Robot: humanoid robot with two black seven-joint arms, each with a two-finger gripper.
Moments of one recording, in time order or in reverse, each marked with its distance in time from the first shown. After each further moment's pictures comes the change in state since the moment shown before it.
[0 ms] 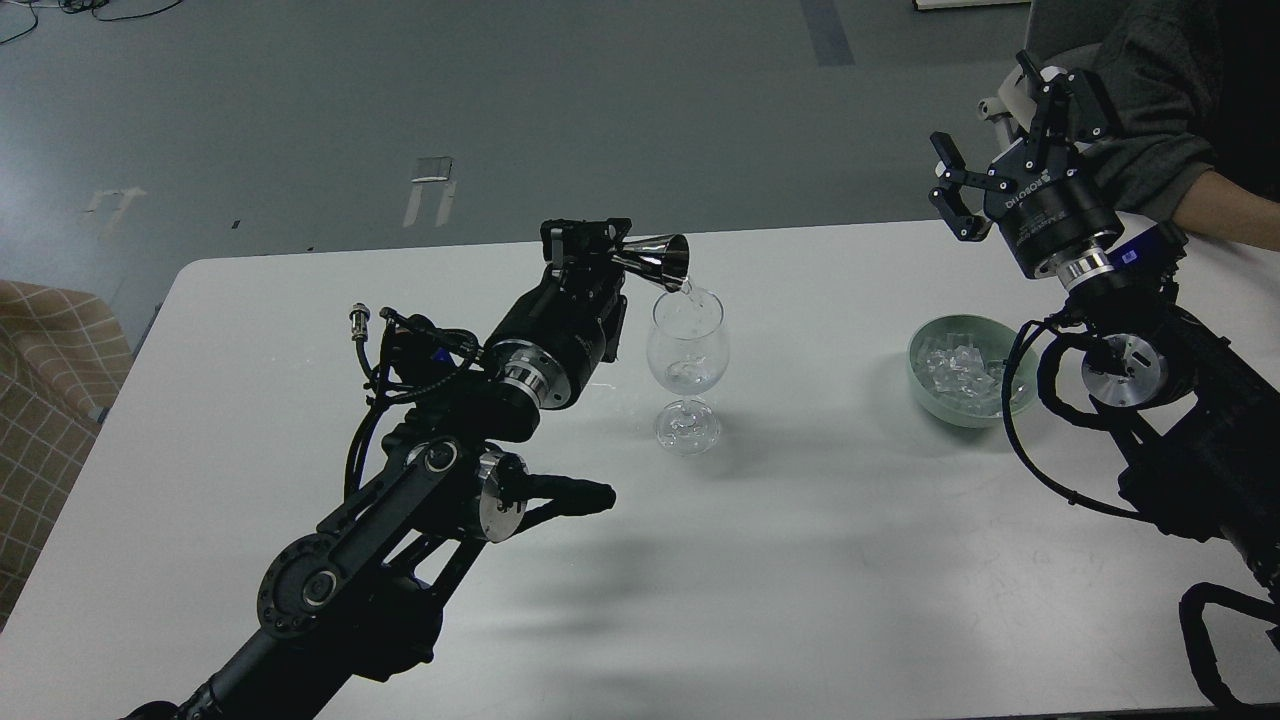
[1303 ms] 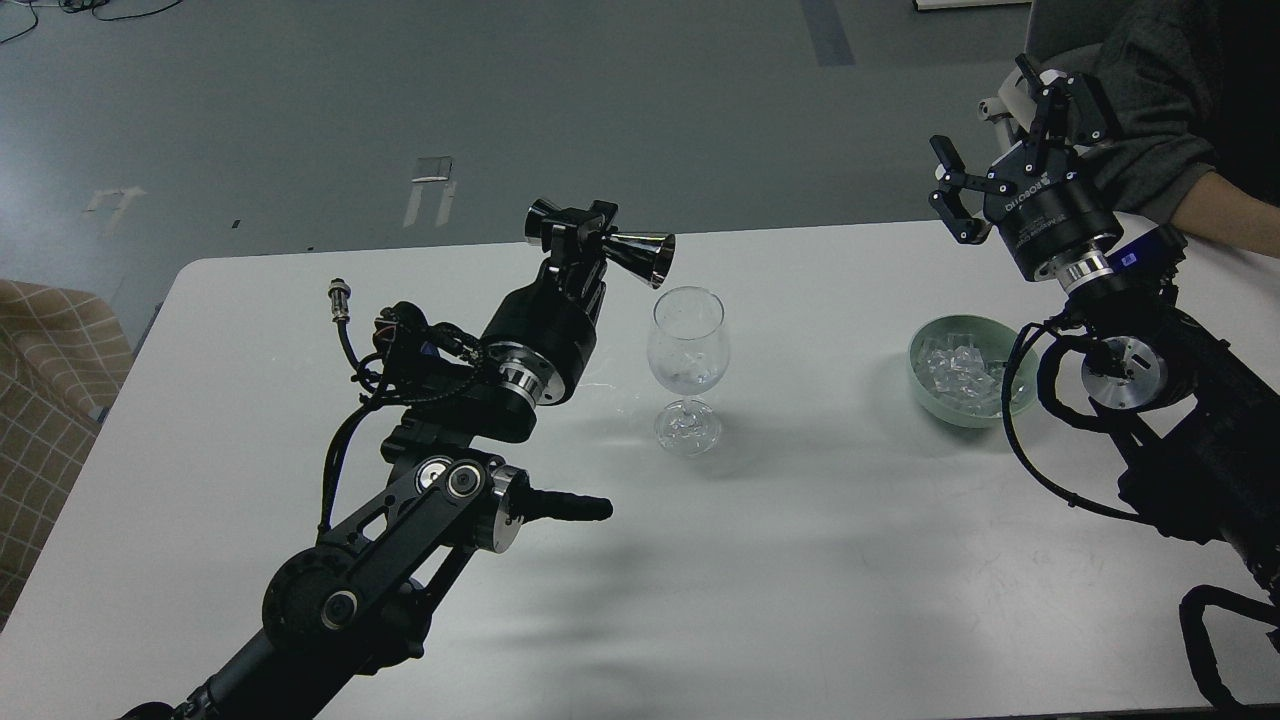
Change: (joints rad) left arm 0.010 0.006 -0.026 -0.002 0.132 0.015 -0.003; right arm -0.003 0.001 0.000 0.003 0.000 -0.003 0.000
